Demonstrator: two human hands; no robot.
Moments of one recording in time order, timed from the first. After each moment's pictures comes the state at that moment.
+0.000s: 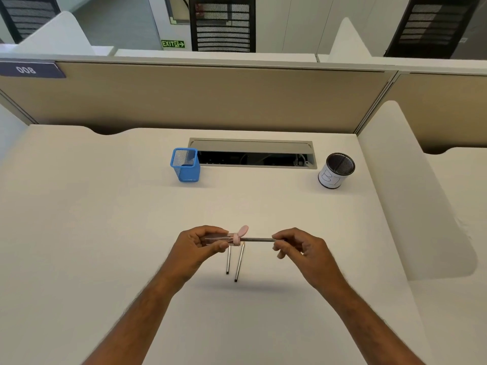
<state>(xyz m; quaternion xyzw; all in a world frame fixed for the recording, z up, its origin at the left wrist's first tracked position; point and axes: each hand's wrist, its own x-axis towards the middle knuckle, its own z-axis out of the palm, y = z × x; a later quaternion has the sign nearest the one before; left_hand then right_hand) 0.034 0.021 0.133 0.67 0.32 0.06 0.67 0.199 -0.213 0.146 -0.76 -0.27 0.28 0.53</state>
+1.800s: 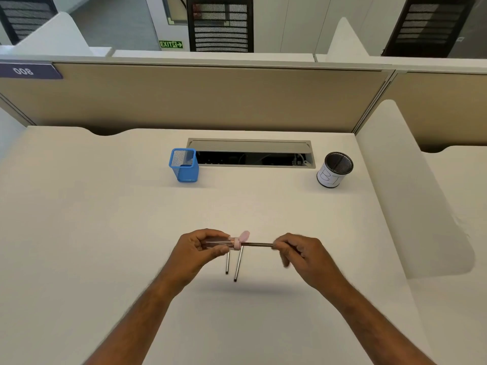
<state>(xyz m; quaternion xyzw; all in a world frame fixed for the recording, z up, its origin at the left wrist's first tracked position) 0.032 0.016 0.131 0.66 0.32 0.06 0.67 0.203 -0.217 0.140 -0.79 -0.33 0.28 0.44</state>
